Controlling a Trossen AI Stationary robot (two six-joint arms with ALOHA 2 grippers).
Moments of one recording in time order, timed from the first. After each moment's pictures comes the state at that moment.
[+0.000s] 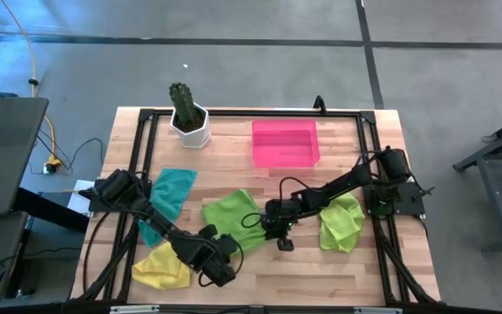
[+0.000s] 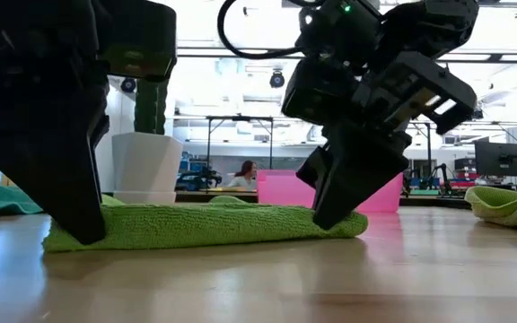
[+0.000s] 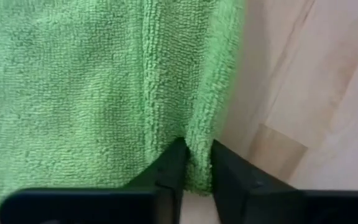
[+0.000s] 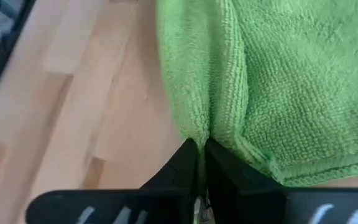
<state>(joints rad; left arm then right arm) -0.53 2.01 1.24 -0.59 -0.33 -1.06 0.22 1.91 0.95 0.07 -0.30 0.14</state>
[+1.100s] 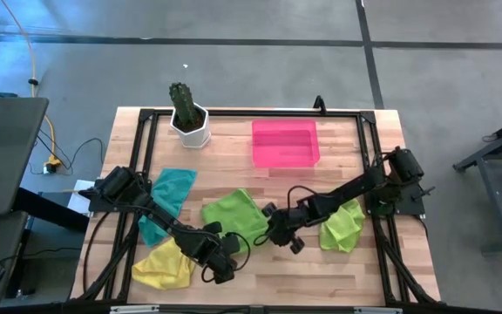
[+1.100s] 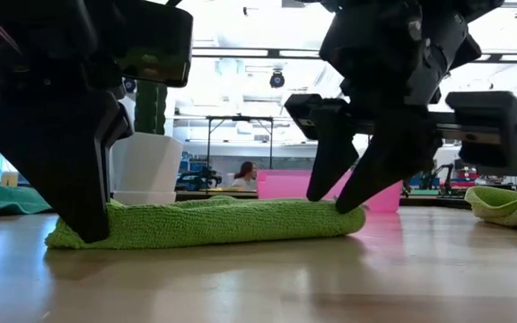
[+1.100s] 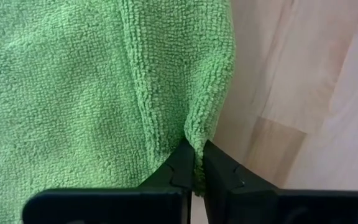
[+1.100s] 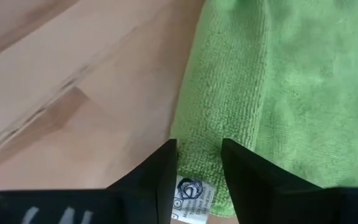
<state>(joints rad) -0.48 2.01 1.24 -0.58 -0.22 -0.90 0.32 1.82 0.95 -0.01 -0.05 -0.45</state>
